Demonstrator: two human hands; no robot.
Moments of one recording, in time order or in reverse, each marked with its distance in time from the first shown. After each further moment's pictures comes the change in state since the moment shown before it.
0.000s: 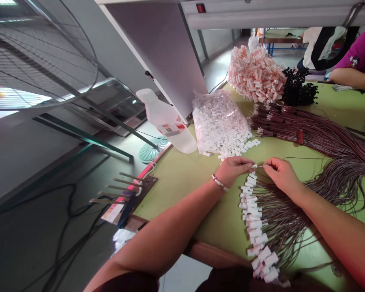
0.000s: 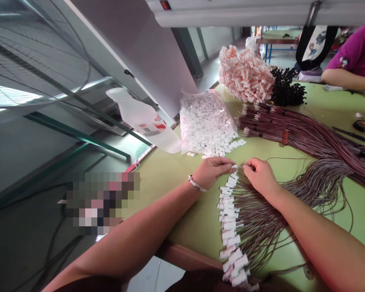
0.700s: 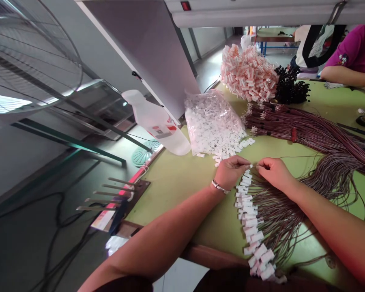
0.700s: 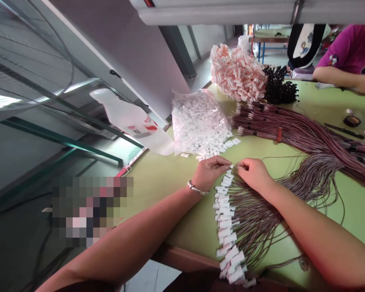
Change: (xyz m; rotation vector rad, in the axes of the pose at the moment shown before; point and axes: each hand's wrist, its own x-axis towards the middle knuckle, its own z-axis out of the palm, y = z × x) left_hand 0.000 -0.012 0.007 0.379 0.093 0.329; right_hand 0.002 0.003 0.002 -0.046 -0.093 0.023
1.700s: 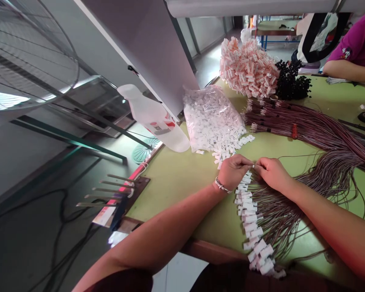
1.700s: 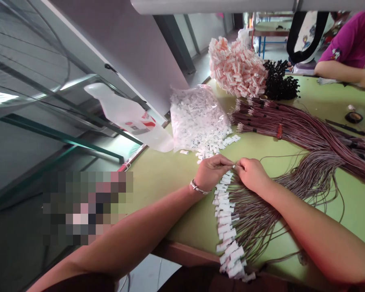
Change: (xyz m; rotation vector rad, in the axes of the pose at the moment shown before) left_hand -0.005 -0.002 0.005 0.222 -0.010 0.146; right_hand -0.005 -0.006 0.002 -0.144 -0.074 -0.037
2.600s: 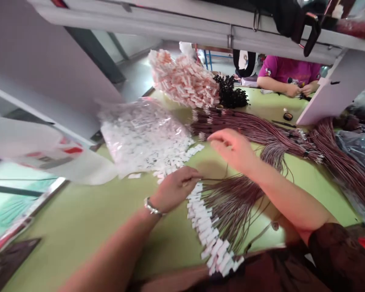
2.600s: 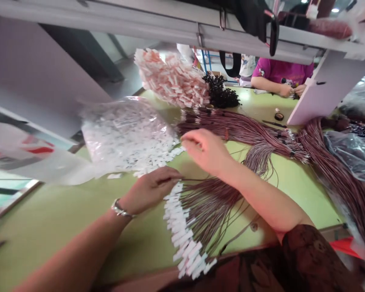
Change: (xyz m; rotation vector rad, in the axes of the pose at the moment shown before) left_hand 0.007 0.032 -0.026 0.400 -0.429 0.076; right_hand -0.016 -0.052 -0.077 -0.057 0.359 -0.317
